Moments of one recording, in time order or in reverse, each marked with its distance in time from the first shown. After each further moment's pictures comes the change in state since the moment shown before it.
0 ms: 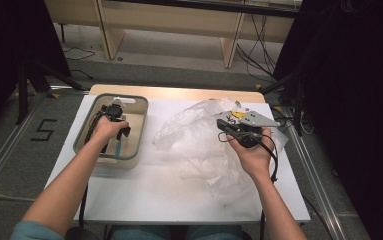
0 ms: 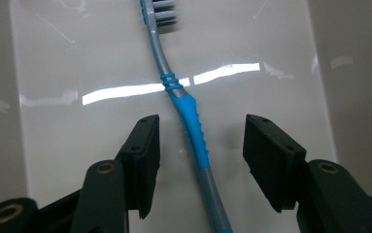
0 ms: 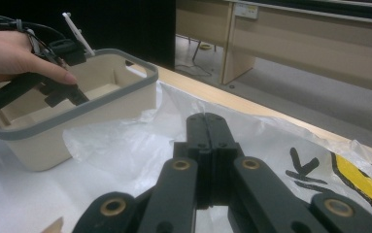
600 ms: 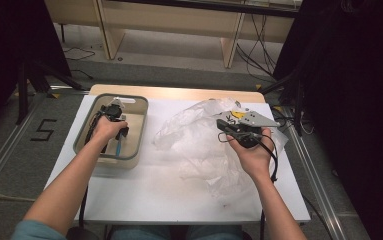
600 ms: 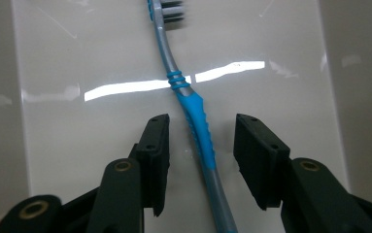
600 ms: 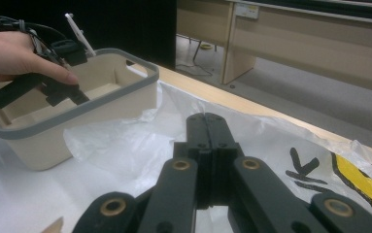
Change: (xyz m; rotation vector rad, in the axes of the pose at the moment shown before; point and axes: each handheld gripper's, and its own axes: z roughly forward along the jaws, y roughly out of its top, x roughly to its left) left arm 0.003 0.000 0.002 0.007 0.001 -0.018; right arm 0.000 0.000 0.000 0.000 0.002 -0.002
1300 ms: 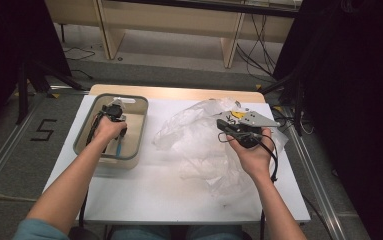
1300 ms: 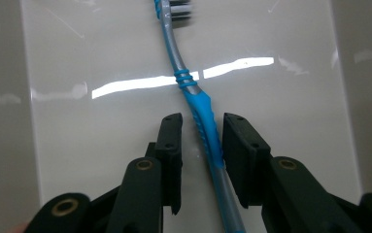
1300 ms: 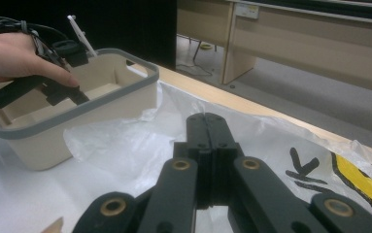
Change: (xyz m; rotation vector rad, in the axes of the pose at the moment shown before) left arm -0.003 0.001 0.001 0.012 0.037 0.021; right arm 0.000 0.000 0.000 0.001 0.000 -0.001
